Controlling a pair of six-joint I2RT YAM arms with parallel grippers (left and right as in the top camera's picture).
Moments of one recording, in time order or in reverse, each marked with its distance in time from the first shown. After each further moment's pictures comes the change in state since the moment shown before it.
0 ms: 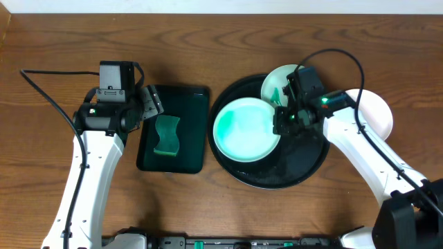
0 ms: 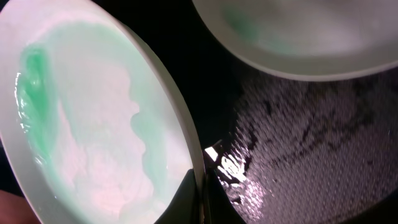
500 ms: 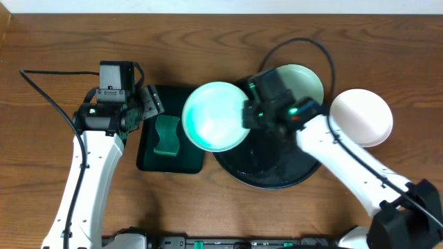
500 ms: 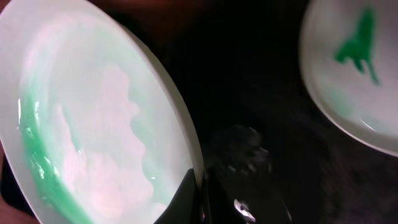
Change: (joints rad) left arm 0.000 0.000 0.000 0.000 0.000 0.000; right arm 0.253 0.025 0.053 0.234 0.185 0.122
